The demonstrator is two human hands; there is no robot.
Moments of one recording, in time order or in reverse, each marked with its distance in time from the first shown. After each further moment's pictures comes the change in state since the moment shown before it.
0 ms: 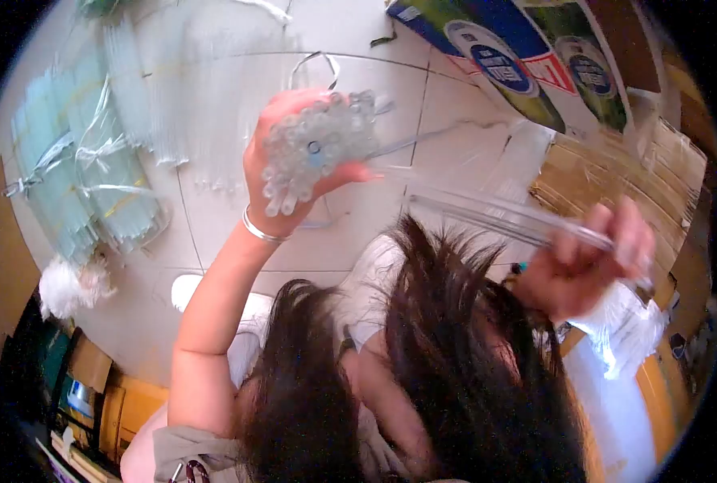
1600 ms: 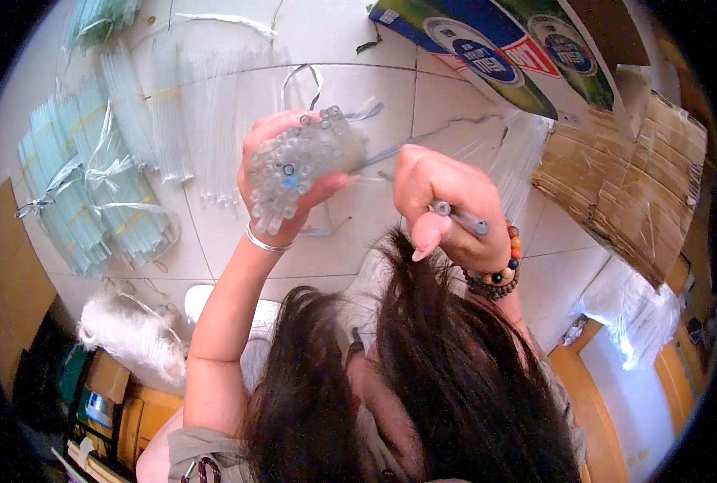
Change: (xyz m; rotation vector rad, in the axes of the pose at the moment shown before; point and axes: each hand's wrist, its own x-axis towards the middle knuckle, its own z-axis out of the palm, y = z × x) left_hand -0.008 0.001 0.005 -0.129 0.070 -0.010; right_hand 0.005 0.066 0.028 -0.311 -0.705 0.273
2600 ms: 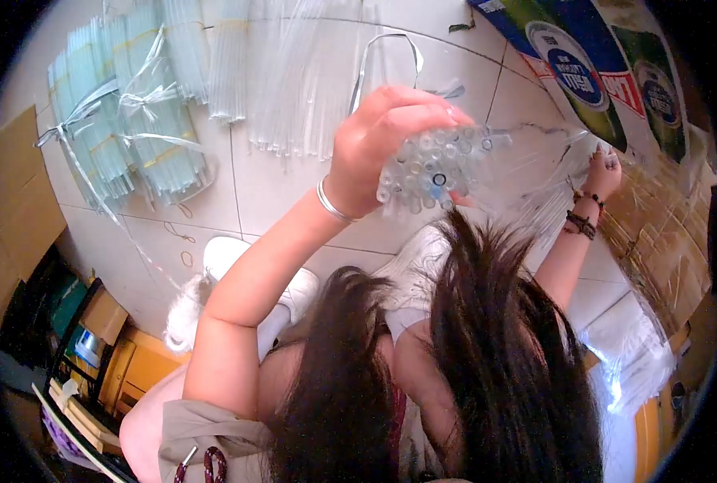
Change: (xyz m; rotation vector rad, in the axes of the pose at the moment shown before) left_hand 0.007 0.006 -0.004 0.142 -0.204 0.335; right_hand -0.170 0.226 -0.296 -0.654 1.177 0.508
